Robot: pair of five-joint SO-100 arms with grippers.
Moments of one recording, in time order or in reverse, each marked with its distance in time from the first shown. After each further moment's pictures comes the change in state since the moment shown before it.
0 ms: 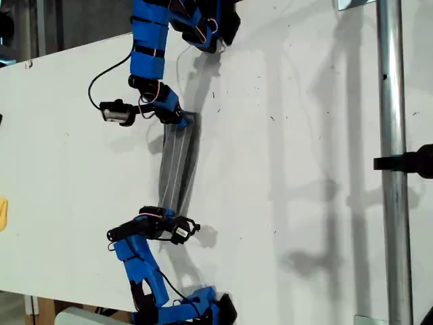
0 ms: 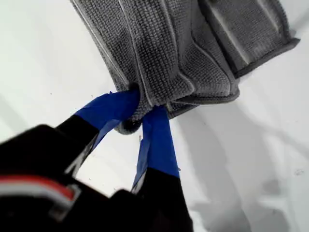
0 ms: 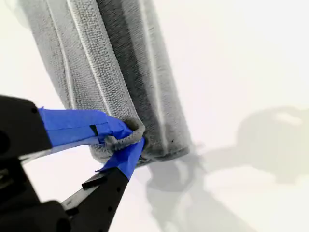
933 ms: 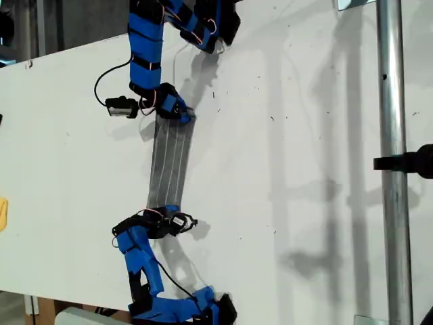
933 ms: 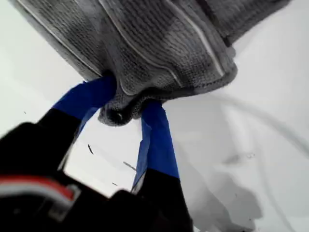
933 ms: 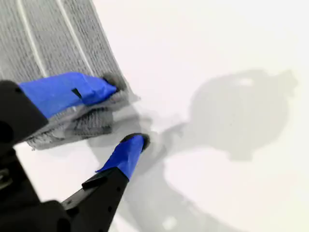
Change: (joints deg) arm 0 -6.8 -9.5 3.3 -3.4 0.1; arm 1 10.5 -9.8 4.4 -3.6 -2.5
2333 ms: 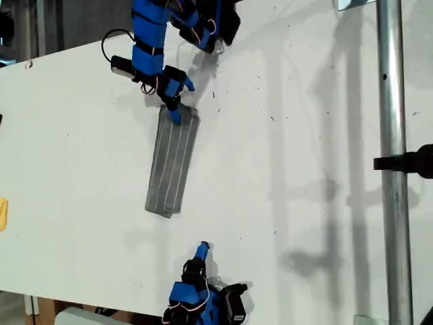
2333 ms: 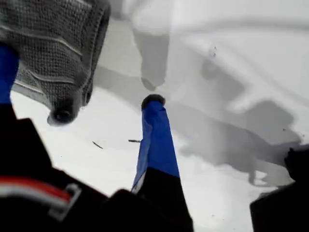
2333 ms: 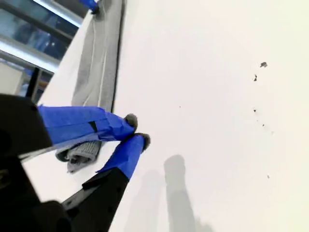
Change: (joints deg) arm 0 25.8 138.8 106.4 -20.6 -11.2; arm 1 1.8 7.9 9.2 2.5 30.9
